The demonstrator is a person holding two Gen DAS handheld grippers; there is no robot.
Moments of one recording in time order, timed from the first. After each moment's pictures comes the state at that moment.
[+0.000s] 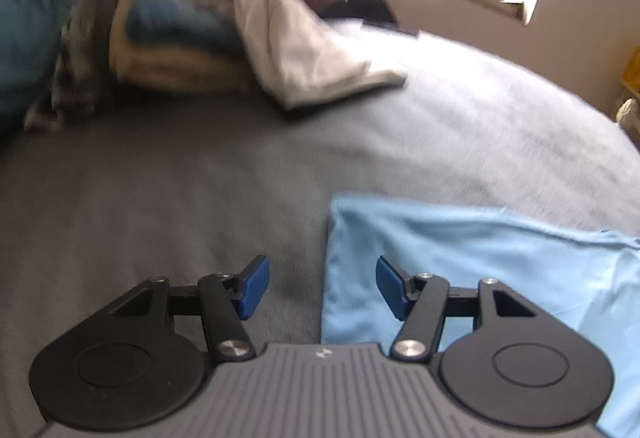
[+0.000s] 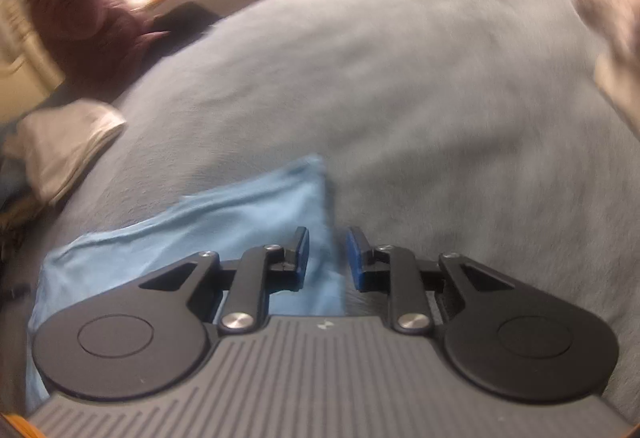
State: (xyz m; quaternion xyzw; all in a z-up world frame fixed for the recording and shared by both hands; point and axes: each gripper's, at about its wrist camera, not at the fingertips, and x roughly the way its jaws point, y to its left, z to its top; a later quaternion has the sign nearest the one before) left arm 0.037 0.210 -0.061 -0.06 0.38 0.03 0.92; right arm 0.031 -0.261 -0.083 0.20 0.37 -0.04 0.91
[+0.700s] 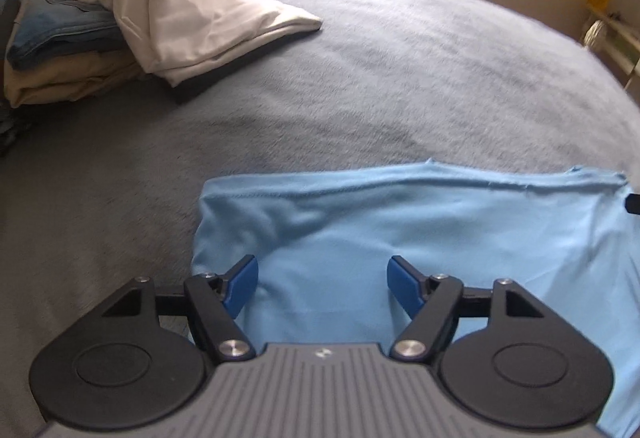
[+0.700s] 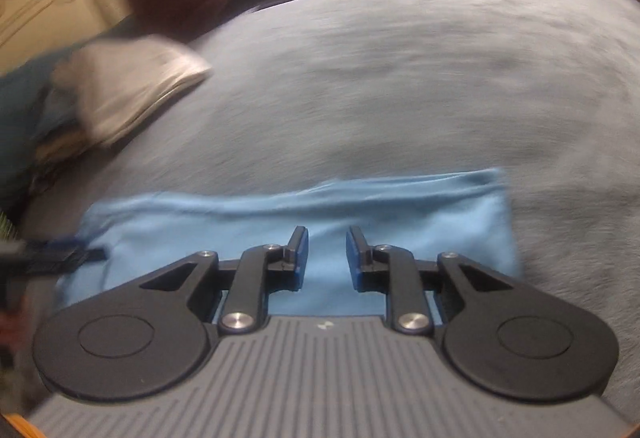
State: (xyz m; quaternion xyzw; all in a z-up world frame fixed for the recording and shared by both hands) left arm 0.083 0.144 -0.079 0.00 0.47 -0.01 0.88; right arm 0.078 -0.163 -0.067 0.13 0.40 0.06 0.91
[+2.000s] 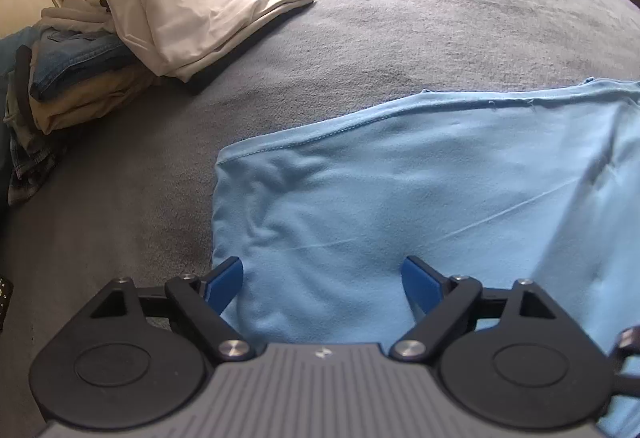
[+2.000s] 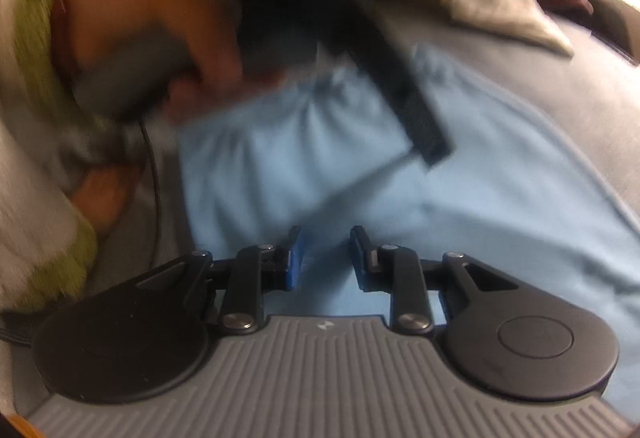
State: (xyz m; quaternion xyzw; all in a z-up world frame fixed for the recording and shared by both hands) left arm 0.055 0.115 -0.085 0.10 0.49 0.02 0.86; right arm -0.006 0.038 -0.095 -0.16 0.38 0.40 0.82
